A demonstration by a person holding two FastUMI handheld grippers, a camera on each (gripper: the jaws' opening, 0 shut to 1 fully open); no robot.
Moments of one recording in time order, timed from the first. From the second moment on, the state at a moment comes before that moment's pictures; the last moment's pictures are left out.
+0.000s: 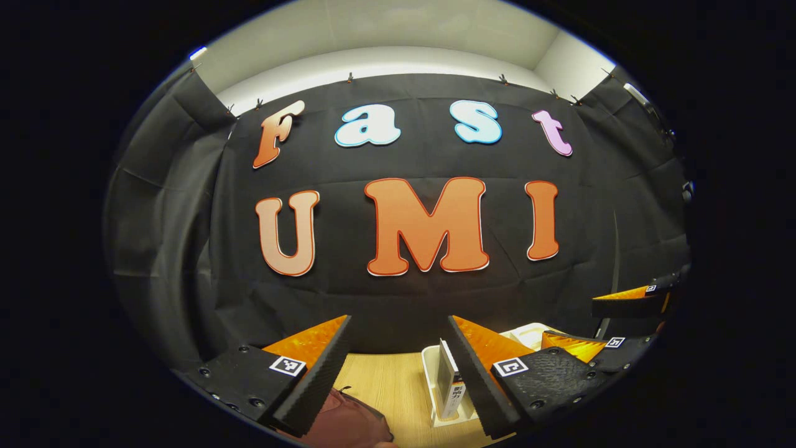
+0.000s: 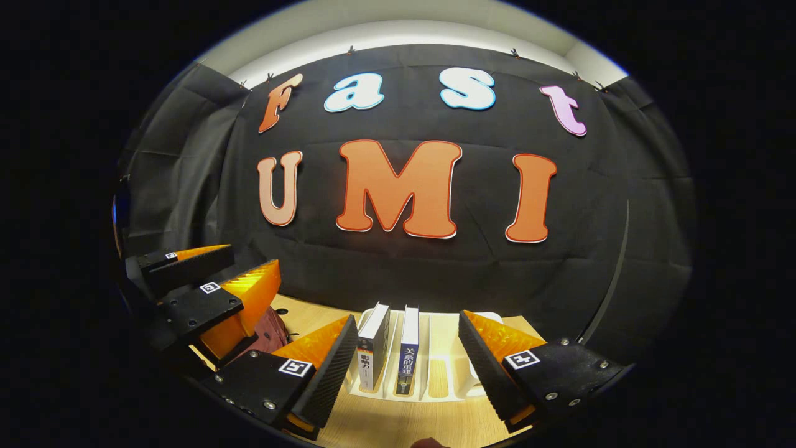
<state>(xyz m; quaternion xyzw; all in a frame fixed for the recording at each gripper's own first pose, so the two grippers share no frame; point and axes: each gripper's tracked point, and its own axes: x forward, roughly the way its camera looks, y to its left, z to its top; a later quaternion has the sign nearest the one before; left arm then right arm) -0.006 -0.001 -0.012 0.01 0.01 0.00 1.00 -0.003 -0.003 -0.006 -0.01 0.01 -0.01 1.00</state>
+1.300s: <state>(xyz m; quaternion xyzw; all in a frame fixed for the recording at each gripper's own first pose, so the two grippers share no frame) -0.013 0.025 -0.056 0.07 0.05 0.02 1.00 -0.005 -0.017 -0.021 -0.01 0.02 -0.02 1.00</state>
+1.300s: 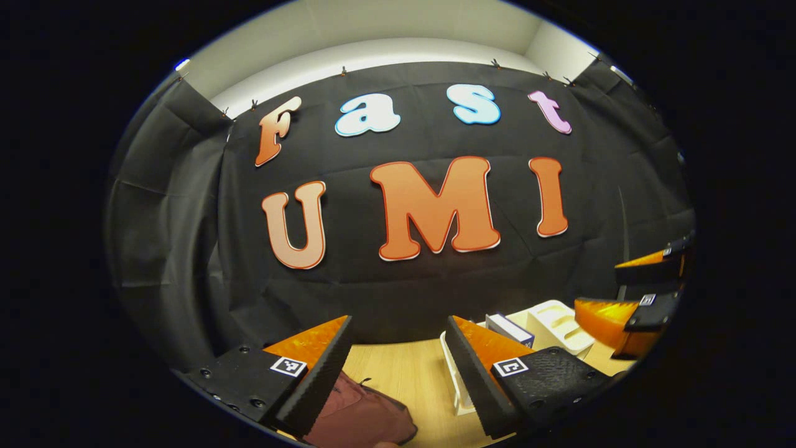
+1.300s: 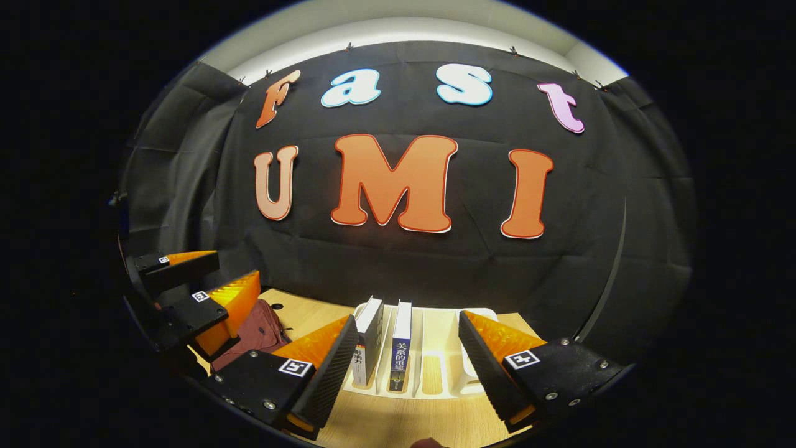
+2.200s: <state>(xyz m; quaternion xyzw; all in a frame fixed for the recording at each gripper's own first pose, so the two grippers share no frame) -0.075 0.059 -0.314 0.33 0.28 -0.02 0.90 -0.010 -0.059 -0.085 -0.03 0.09 -0.07 0.99</state>
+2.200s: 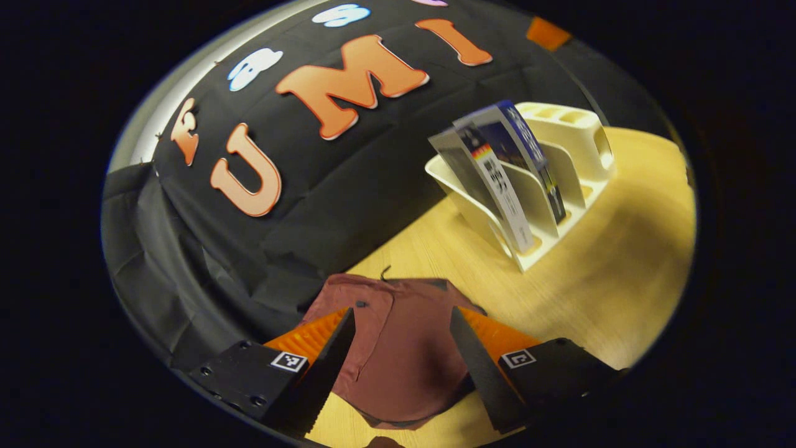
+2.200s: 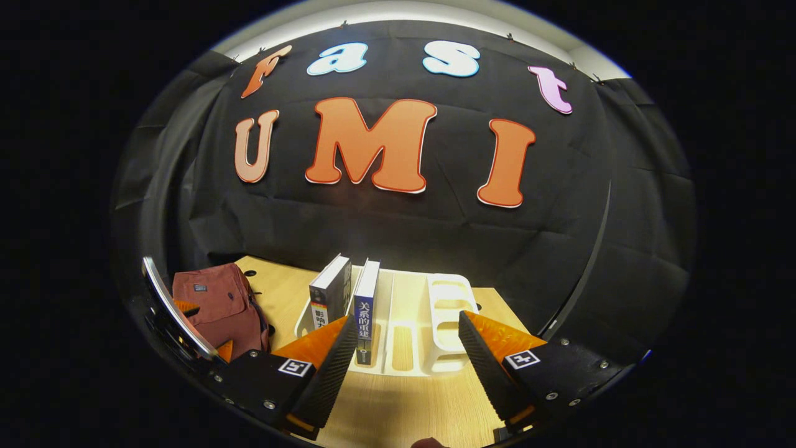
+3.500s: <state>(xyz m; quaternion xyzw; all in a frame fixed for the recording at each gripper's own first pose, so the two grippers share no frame) -0.053 0.126 -0.379 0.42 0.37 0.04 0.83 0.005 -0.049 -0.083 -0.06 0.11 -0.05 0.99</state>
